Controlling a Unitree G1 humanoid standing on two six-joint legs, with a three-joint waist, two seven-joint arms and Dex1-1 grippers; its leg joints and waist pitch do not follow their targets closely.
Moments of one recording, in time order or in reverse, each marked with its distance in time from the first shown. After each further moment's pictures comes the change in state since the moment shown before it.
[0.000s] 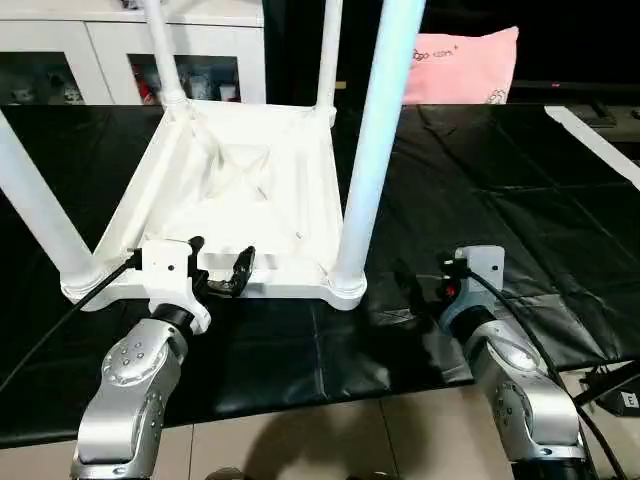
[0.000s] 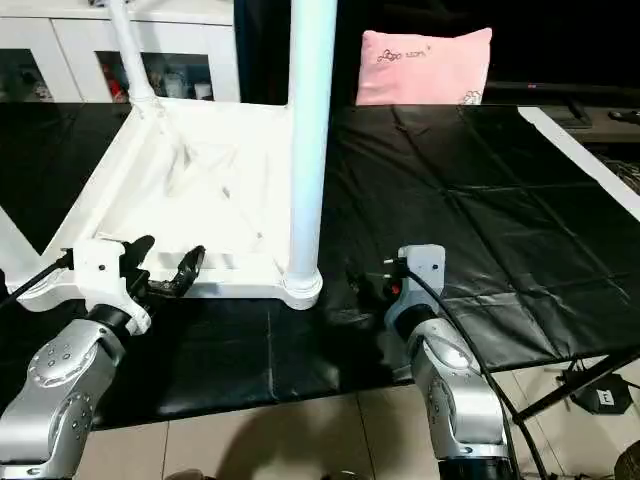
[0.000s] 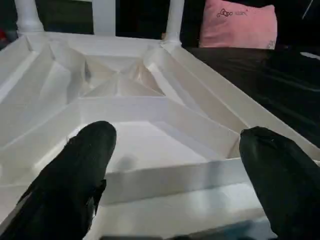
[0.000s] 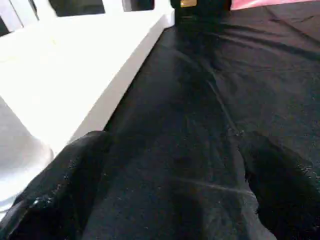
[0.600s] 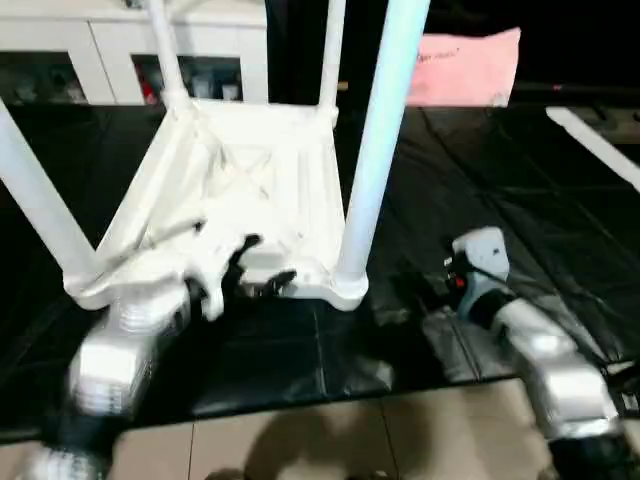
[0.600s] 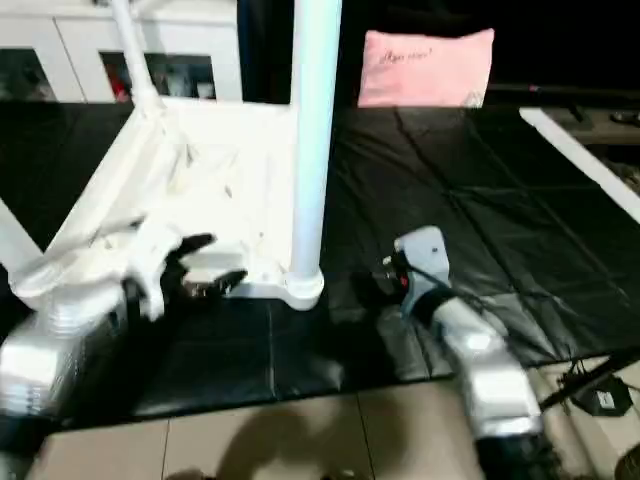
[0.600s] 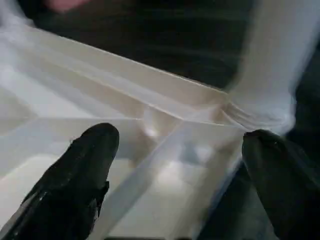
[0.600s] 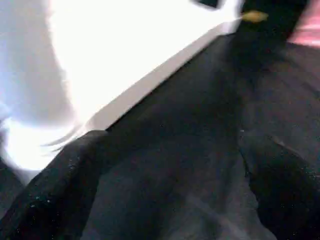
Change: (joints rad) left arm -0.399 0.305 -0.266 0.342 0.046 0.066 -0.595; right arm -0.080 -0.276 0.095 0.038 -0.042 -0.035 0.321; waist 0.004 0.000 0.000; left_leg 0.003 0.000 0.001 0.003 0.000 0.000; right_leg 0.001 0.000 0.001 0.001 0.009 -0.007
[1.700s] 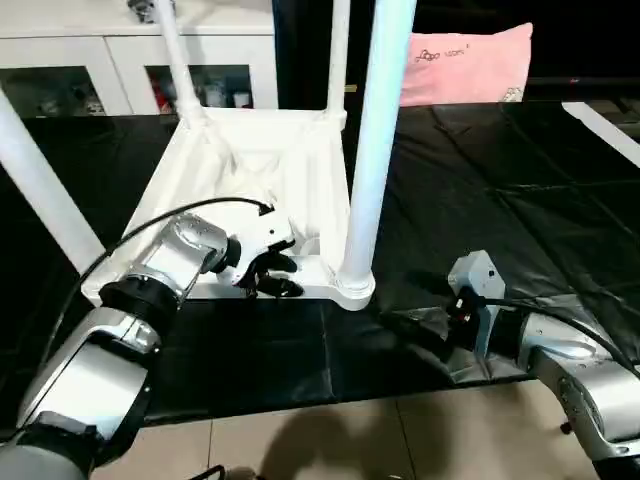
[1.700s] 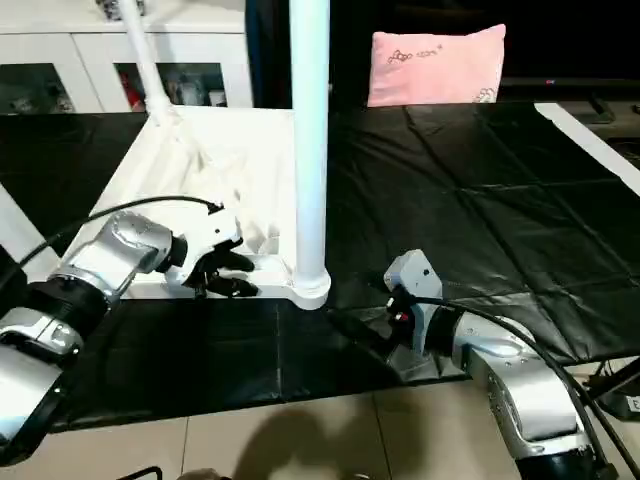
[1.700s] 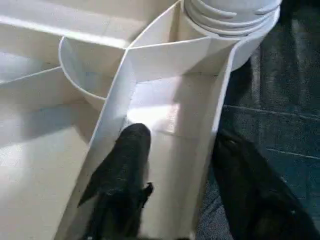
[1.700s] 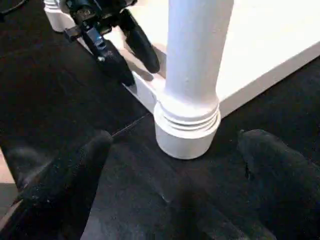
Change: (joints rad) left arm -0.427 -0.091 -0.225 0.714 0.208 -0.193 -0.321; right arm 0.080 -0.122 0.049 -0.154 0.118 0.108 0.263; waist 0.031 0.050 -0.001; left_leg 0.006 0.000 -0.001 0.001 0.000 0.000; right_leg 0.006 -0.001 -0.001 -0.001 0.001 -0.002
